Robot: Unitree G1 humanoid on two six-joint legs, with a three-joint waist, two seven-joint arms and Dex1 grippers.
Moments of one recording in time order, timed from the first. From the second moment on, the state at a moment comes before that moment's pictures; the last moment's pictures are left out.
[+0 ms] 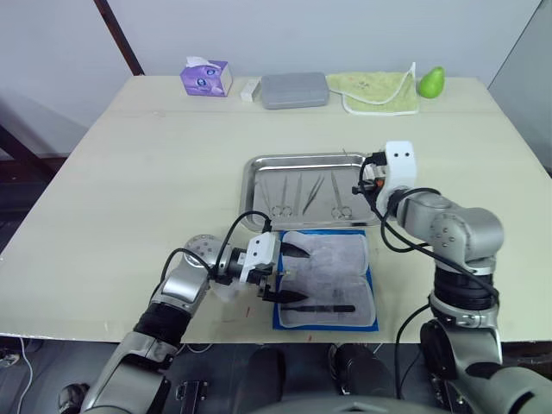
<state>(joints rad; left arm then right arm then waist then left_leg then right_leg) -0.35 0.53 -0.28 0.22 -0.20 -0.06 -1.37 -0.64 -0.08 -0.10 -0.24 0.33 1.28 -0.02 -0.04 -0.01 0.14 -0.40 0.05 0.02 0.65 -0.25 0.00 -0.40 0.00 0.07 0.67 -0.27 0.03</state>
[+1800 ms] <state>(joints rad) -0.33 0.53 -0.28 0.16 -0.20 -0.02 -1.35 0.05 -0.72 -0.19 -0.58 0.64 0.60 1.03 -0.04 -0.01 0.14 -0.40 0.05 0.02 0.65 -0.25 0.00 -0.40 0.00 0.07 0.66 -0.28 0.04</state>
